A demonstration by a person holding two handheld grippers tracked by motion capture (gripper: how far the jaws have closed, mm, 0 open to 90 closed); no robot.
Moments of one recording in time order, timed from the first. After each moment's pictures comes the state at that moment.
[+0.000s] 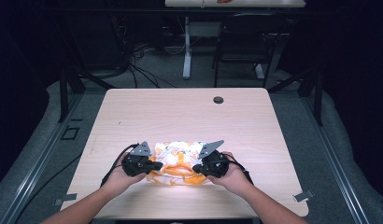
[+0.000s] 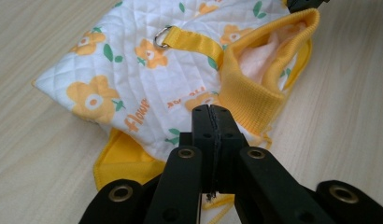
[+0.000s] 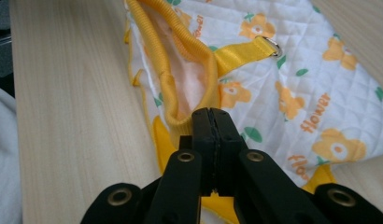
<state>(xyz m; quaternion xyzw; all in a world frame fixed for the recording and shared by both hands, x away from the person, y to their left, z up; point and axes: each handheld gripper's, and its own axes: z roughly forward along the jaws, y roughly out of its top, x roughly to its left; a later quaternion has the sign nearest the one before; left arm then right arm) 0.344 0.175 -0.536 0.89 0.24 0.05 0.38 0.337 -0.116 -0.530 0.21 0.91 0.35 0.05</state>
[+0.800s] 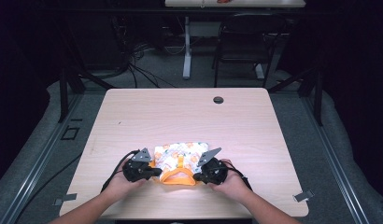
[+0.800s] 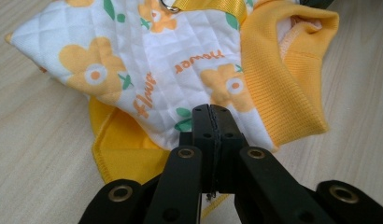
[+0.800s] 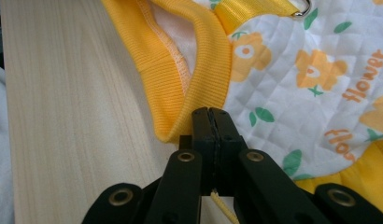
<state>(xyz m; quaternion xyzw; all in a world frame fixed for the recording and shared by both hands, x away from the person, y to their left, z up) 0.341 0.179 -0.563 0.90 0.25 0.04 0.36 0.330 -0.115 -0.558 0.22 0.92 0.33 0.03</state>
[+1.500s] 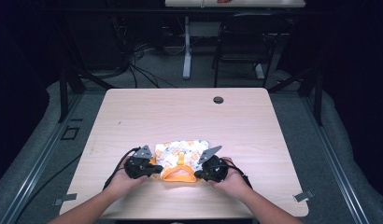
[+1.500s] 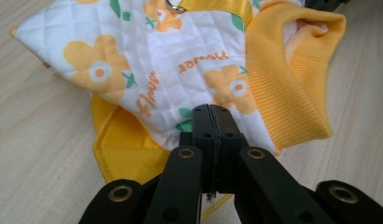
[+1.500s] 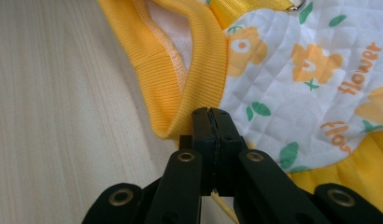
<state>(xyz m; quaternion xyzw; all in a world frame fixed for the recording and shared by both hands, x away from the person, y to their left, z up) 0.351 0.176 -0.564 0.89 0.26 0.04 0.37 0.337 -0.117 -0.559 0.23 0.92 0.32 0.04</state>
